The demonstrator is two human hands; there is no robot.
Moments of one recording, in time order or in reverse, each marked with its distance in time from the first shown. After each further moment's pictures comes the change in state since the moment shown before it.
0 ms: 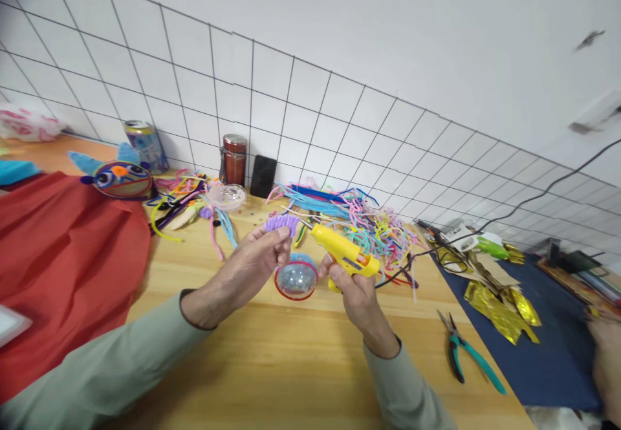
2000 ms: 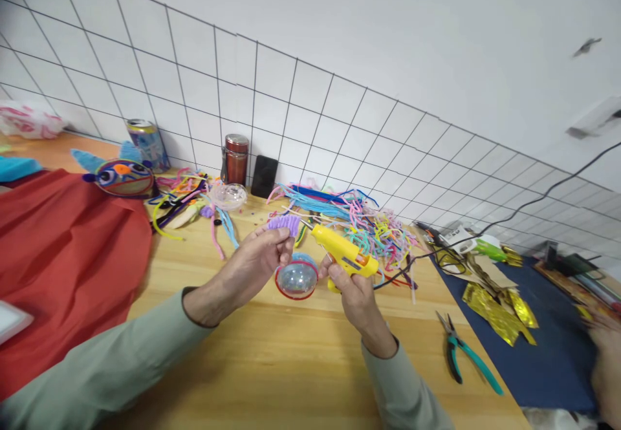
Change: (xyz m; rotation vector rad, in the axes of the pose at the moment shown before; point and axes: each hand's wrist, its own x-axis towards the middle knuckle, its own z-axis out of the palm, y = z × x) left_hand -0.002 0.005 0.005 -0.022 0.004 -0.019; right_hand 0.000 -0.002 0.003 -0.029 0.013 0.018
